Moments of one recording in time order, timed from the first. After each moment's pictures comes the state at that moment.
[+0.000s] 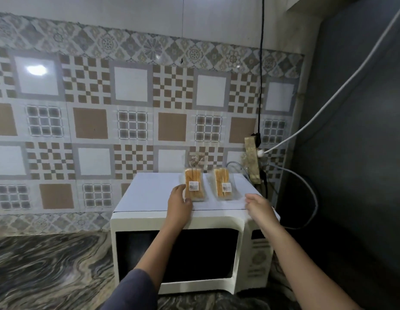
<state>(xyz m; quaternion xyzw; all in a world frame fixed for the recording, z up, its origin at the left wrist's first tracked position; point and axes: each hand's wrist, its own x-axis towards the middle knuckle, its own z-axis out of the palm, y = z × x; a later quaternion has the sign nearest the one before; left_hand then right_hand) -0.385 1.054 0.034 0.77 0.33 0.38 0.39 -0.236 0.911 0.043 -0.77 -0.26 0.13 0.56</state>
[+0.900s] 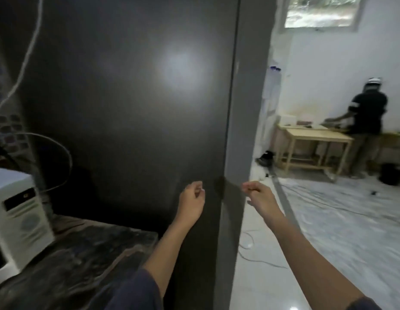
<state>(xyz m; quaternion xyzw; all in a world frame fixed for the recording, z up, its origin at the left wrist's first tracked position) -0.423 0.565 -0.017 0.80 -0.19 0.03 0.57 -0.490 0.396 -0.002 -0.77 0.21 -0.23 0.56</state>
